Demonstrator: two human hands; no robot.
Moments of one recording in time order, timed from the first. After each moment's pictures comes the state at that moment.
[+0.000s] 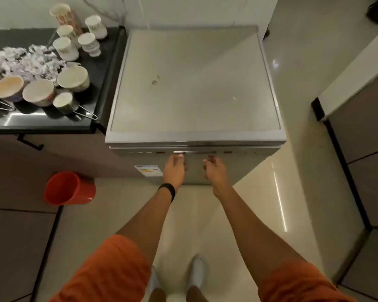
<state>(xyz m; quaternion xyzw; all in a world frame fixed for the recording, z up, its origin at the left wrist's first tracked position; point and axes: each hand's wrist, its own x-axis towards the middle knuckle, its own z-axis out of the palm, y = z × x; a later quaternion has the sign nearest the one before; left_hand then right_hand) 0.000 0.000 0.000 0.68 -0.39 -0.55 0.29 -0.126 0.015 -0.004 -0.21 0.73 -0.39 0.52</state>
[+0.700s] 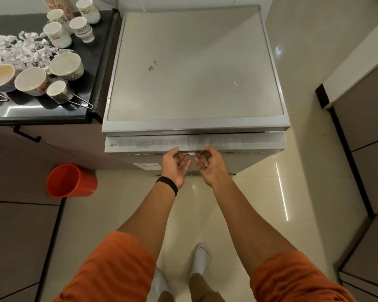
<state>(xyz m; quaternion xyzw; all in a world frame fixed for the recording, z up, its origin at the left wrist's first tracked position) -0.004 0.005 0.004 0.55 -0.02 -0.72 0.42 -0.120 0.016 -0.010 0.10 0.52 -0.53 0.66</state>
